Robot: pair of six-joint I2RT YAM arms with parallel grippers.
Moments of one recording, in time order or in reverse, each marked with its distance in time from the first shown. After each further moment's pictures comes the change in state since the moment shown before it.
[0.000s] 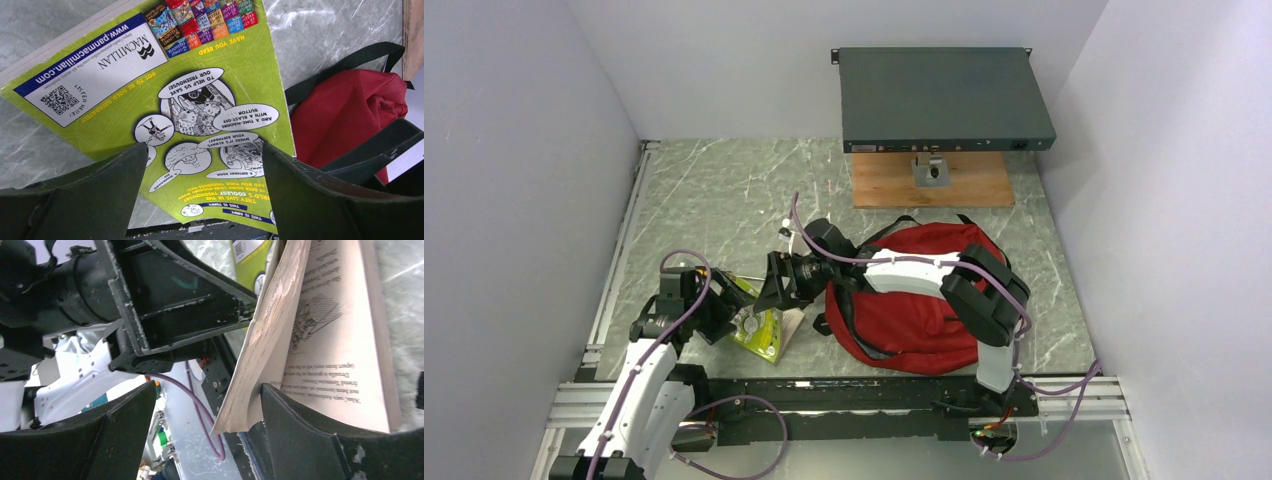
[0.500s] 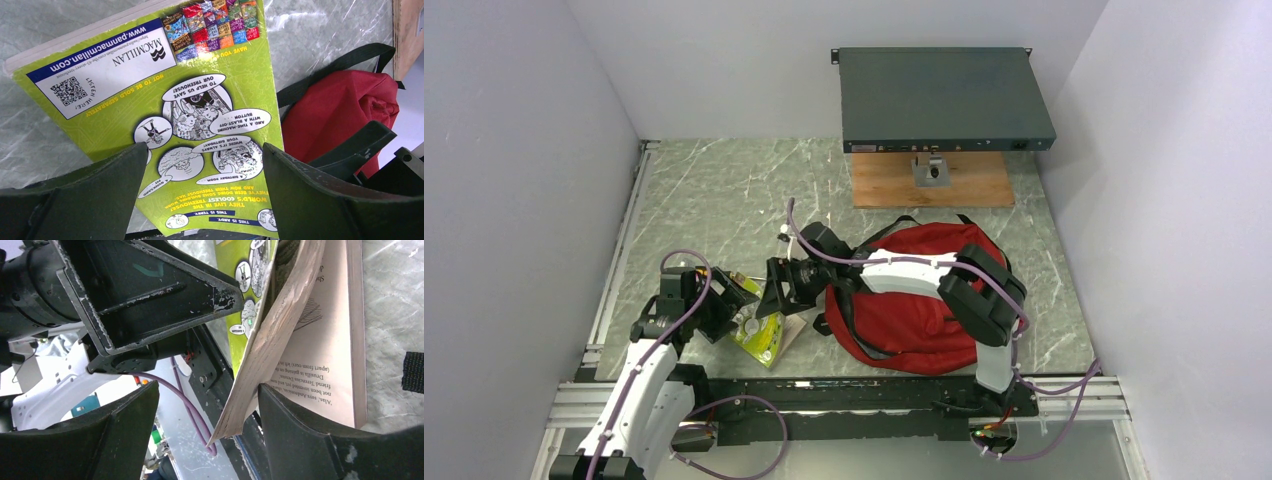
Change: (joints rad) left arm -0.003 0.000 -0.012 0.035 0.010 -0.016; right arm 0.016 0.008 0.000 -0.047 0.021 0.000
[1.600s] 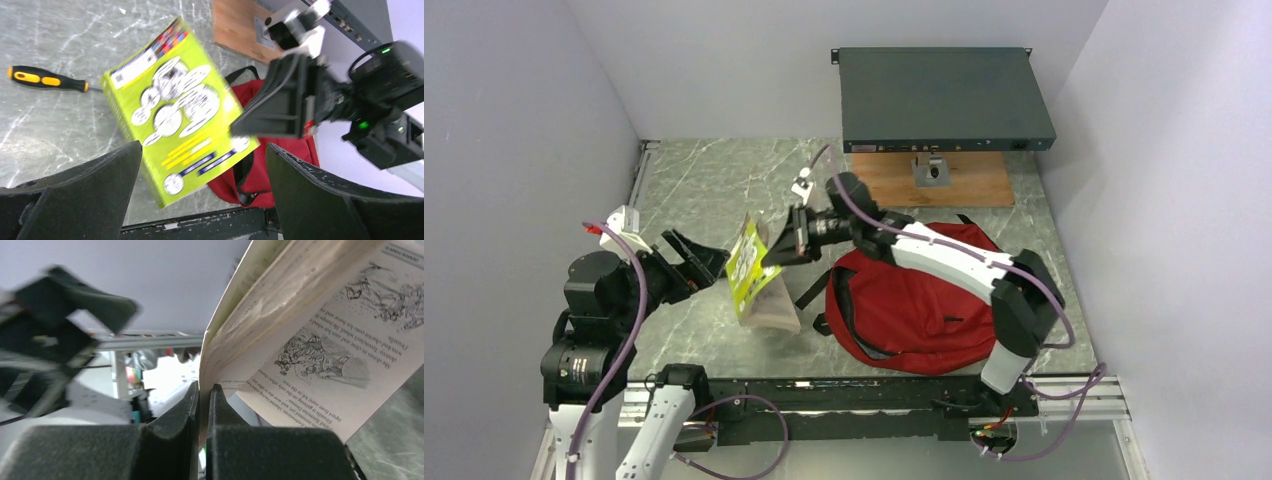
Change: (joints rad) left arm -0.005 -0.143 0.774 -0.387 -0.034 0.280; right arm -0.097 -0.148 0.152 -0.077 -0.082 0.148
